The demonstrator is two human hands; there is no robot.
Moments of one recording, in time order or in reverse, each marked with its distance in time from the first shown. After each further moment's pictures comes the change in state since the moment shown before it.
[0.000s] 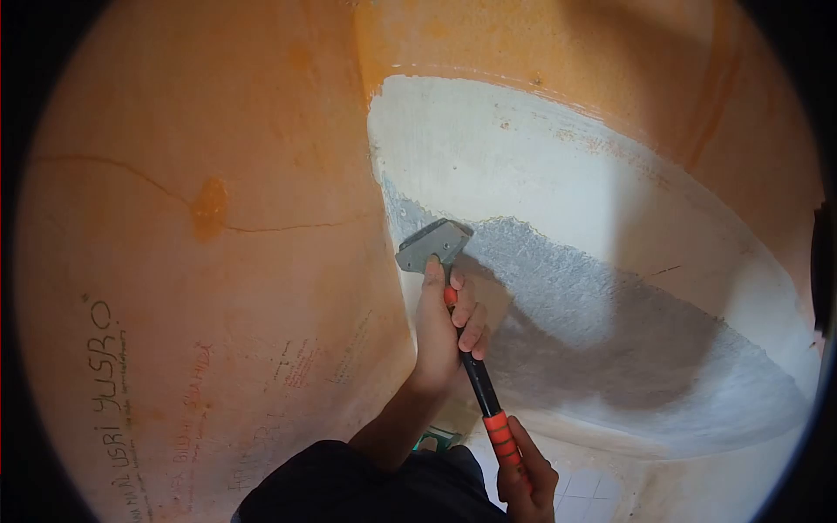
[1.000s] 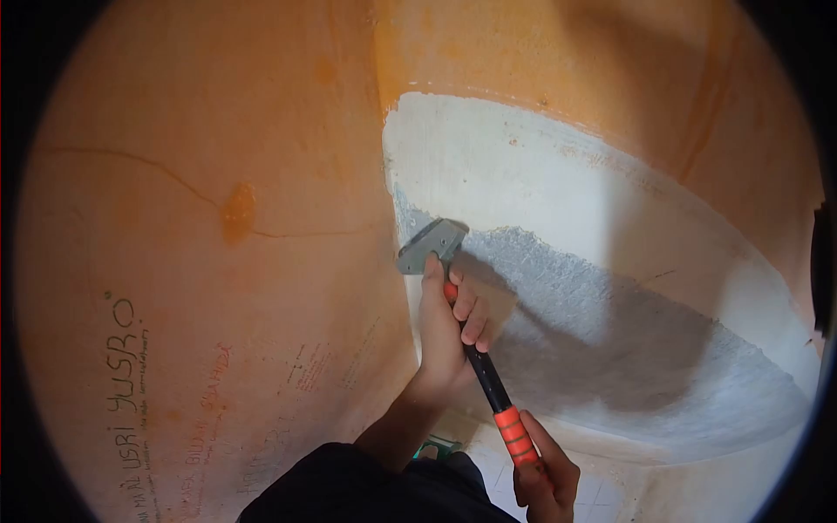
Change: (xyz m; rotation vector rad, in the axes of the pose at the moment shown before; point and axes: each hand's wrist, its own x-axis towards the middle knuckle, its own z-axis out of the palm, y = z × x) left_hand 0.001 0.017 0.011 -0.028 0.027 -0.004; right_hand 0.008 -0.032 0.003 0.089 0.048 0.047
